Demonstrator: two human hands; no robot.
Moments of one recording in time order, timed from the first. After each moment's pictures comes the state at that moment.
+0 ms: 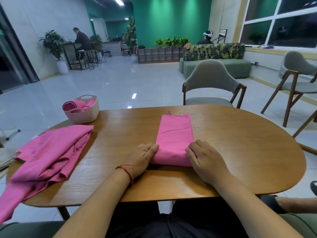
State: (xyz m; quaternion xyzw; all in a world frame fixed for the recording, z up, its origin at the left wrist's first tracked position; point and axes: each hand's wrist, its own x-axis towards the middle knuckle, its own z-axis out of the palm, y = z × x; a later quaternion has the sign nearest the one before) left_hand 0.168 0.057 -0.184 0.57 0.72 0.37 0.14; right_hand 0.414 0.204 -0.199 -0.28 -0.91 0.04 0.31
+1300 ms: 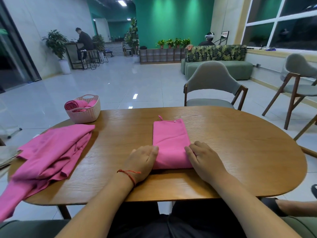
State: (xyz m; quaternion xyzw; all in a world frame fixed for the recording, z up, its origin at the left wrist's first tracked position) left_hand 0.187 0.045 -0.179 0.57 0.78 0.27 0.04; right_hand 0.408 0.201 -0.194 -0.29 -0.90 0.14 0.30
